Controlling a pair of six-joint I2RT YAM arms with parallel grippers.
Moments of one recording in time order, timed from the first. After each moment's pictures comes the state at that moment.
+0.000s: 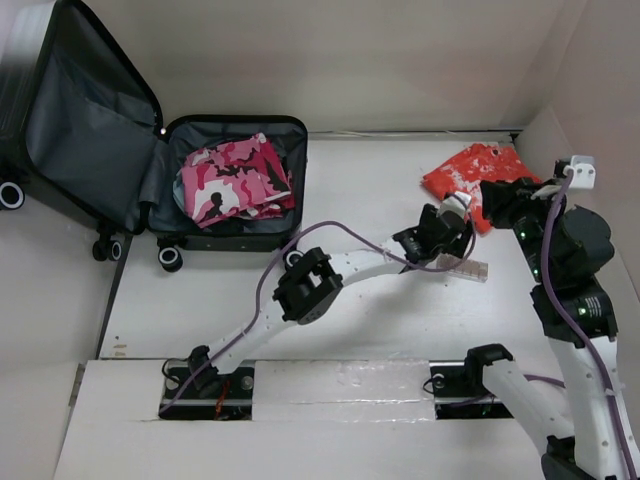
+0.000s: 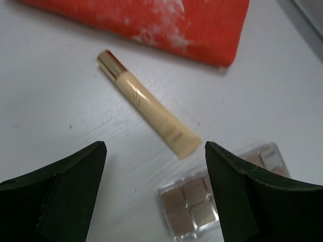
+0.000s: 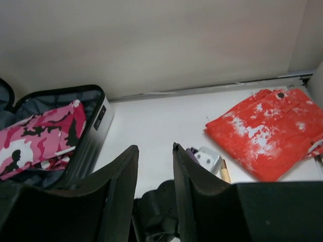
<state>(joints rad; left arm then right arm) -1.11 2.54 2.14 -0.11 -0.34 -0.37 0.18 0.67 1.14 -0.41 0.07 0.25</state>
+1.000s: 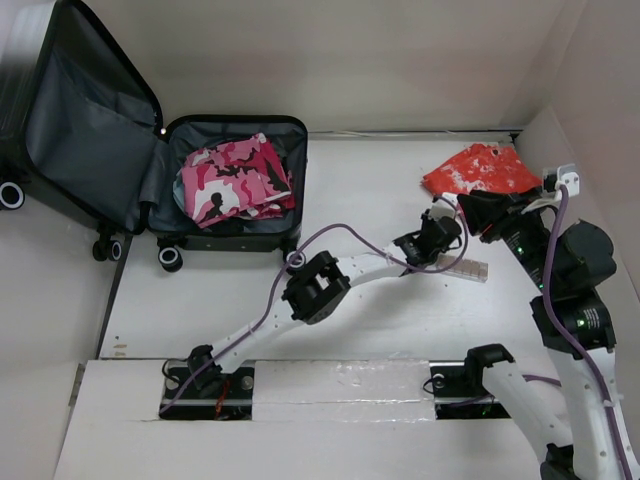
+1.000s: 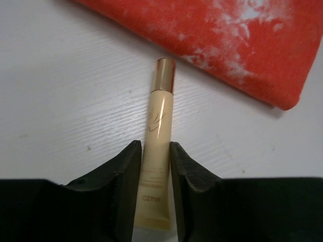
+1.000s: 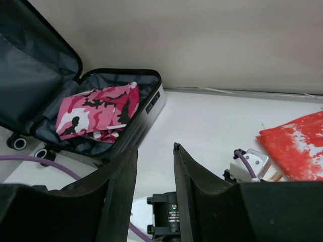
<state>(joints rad) -1.09 2.78 2.41 -0.09 -0.52 -0.47 0.18 0.63 1.08 -0.35 -0.22 0.29</state>
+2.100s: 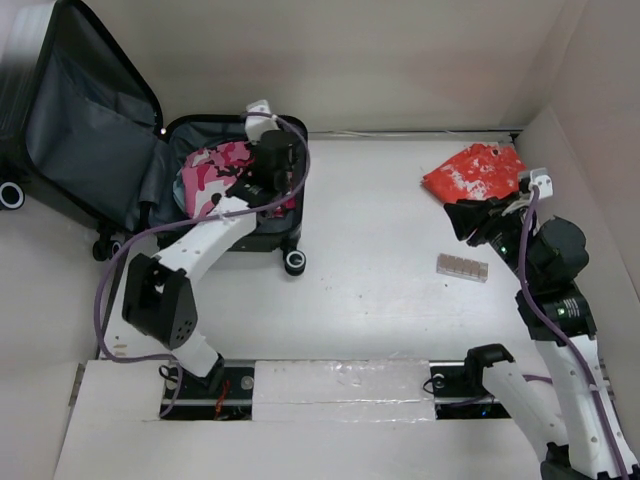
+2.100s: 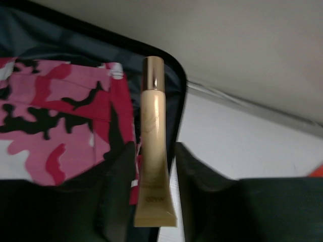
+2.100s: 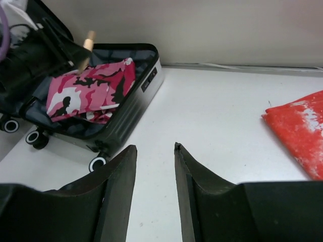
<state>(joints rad) -0.57 1.63 1.37 -0.01 -0.60 -0.45 0.18 0.63 0.95 -0.30 -0.25 0.28</state>
